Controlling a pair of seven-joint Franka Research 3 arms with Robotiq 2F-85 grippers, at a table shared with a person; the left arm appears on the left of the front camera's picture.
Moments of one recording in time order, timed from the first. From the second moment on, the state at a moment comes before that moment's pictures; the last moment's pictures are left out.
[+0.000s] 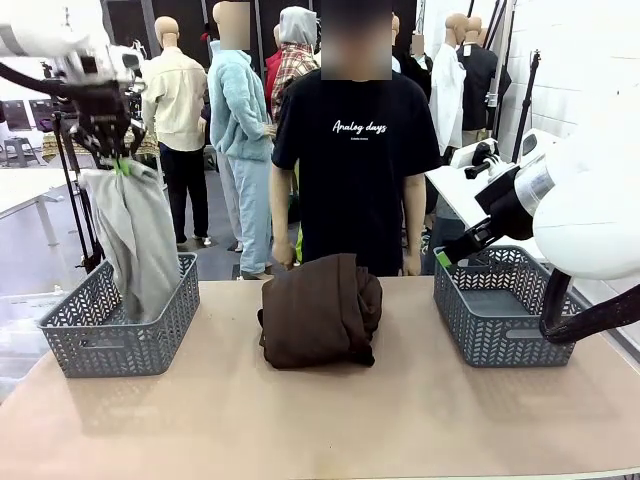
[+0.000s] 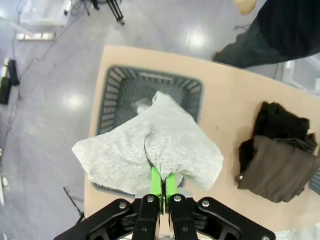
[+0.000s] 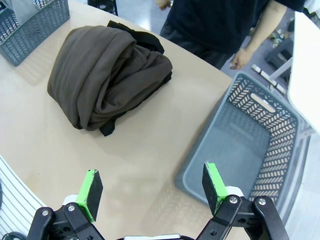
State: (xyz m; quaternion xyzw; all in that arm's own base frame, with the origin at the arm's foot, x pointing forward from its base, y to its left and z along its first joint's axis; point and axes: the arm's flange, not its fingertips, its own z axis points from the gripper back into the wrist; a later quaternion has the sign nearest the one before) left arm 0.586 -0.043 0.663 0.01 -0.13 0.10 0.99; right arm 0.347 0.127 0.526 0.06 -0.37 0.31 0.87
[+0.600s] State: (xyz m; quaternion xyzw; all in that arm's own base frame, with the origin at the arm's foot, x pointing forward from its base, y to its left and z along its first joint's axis) left arm 0.585 -0.045 0.660 0.01 -0.12 0.10 0.99; right arm 0.347 0.127 0.526 0.06 -0.37 0.31 0.87
